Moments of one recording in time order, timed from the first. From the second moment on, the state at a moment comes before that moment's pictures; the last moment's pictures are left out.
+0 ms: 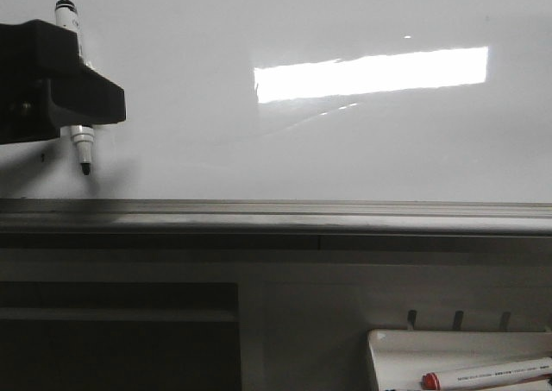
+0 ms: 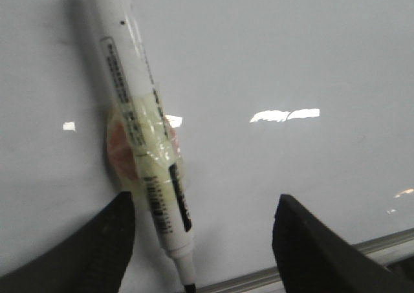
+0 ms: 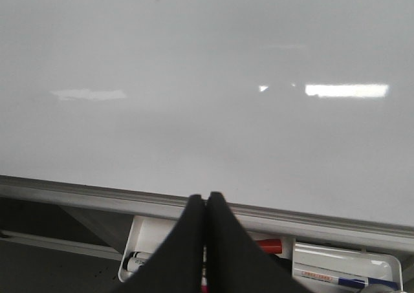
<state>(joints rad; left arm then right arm) -0.71 1.16 -0.39 -0.46 -0.37 0.03 0.21 0.53 -0.54 0.08 0.60 0.07</state>
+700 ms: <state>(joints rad) -0.72 1.27 -0.39 -0.46 -0.45 0.02 0.21 0.53 -0.54 0.08 0.58 0.07</state>
